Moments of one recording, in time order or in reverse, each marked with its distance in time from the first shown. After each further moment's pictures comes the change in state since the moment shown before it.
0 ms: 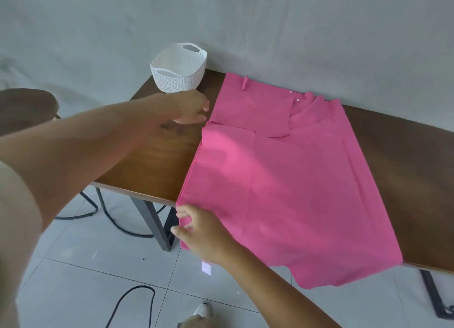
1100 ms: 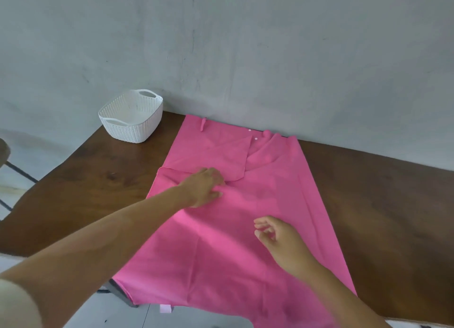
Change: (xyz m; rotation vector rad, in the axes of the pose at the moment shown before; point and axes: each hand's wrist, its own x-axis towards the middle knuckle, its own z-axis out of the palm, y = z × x) left_hand 0.096 0.136 0.089 -0.217 0.116 0.144; right_hand -0.053 0.161 -0.221 -0.078 0.402 0.112
